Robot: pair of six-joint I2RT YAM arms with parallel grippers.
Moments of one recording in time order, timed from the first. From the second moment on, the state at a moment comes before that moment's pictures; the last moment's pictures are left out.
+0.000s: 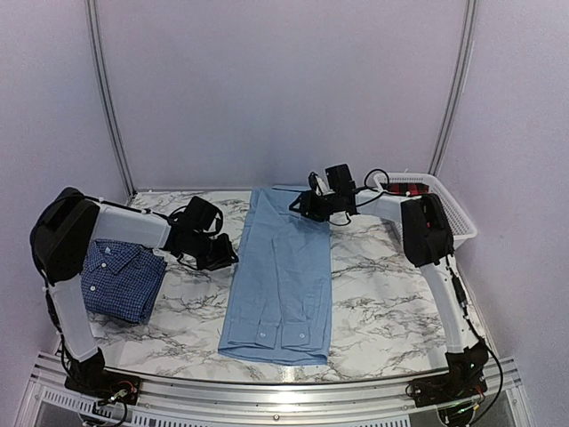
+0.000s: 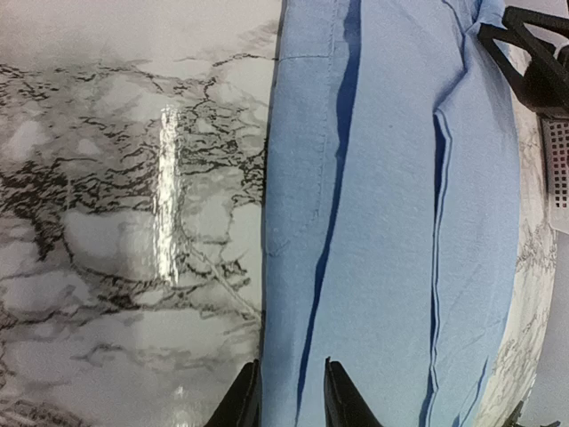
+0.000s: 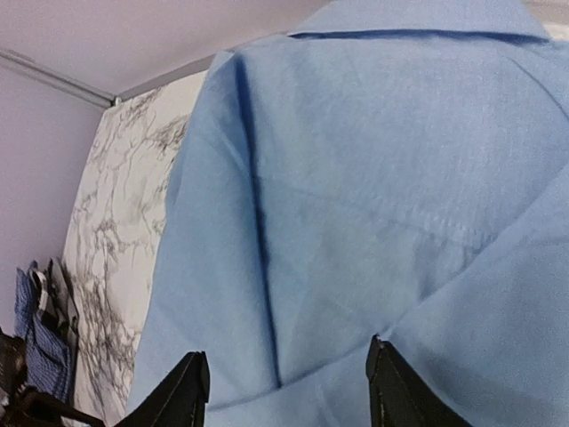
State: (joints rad) left arm -0.58 1.91 1.13 -0.15 0.18 -0.77; right arm 0.41 2.60 2.15 -0.18 -0.51 0.55
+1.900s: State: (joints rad) left arm -1.09 1.19 0.49 -0.21 -0.09 -1.12; right arm 1.25 1.24 0.55 -0.08 0.07 1.10
